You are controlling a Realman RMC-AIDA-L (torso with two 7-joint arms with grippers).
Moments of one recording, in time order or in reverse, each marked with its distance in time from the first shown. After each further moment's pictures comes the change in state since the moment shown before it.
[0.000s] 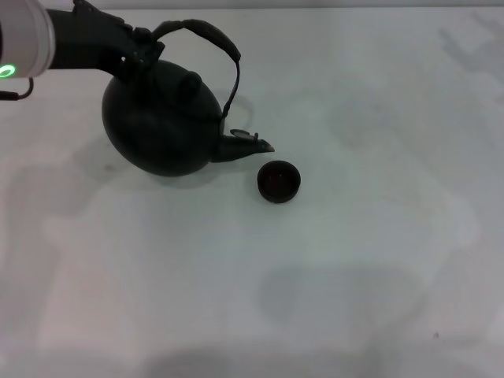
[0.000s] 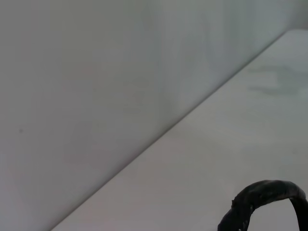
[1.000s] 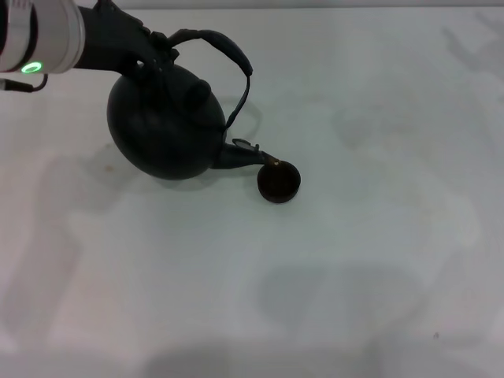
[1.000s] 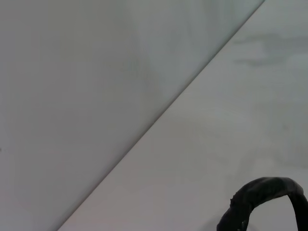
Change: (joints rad) left arm -0.060 0.000 0.096 0.059 0.154 -0.070 -0.062; right arm 0.001 0.000 0.000 0.015 0.006 -0.024 -0.011
